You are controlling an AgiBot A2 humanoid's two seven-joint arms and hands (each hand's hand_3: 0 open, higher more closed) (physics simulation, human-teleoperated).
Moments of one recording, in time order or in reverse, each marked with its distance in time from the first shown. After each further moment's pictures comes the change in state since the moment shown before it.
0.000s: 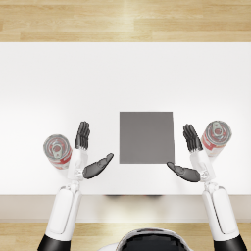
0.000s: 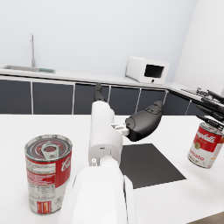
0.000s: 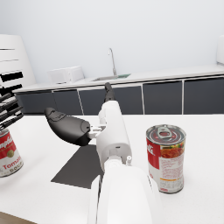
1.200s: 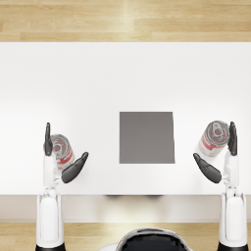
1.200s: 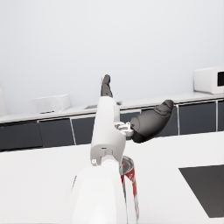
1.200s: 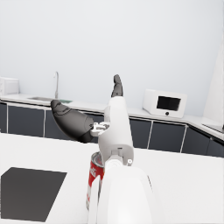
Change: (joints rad) left arm -0.065 0.031 -0.326 -0.118 0.365 -0.101 -0.100; right arm -0.049 -0.035 -0.291 0.135 0.365 -0.099 0.101
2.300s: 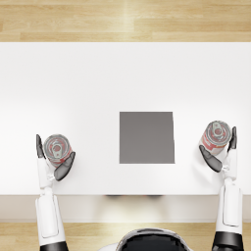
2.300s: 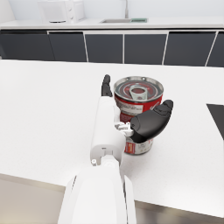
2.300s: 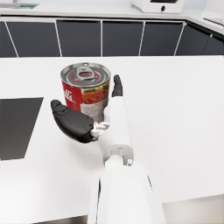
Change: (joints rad) left arm -0.056 0.083 -0.060 0.437 0.015 0.000 0.000; right arm 0.053 -0.068 0.004 -0.618 0.015 0.000 0.000
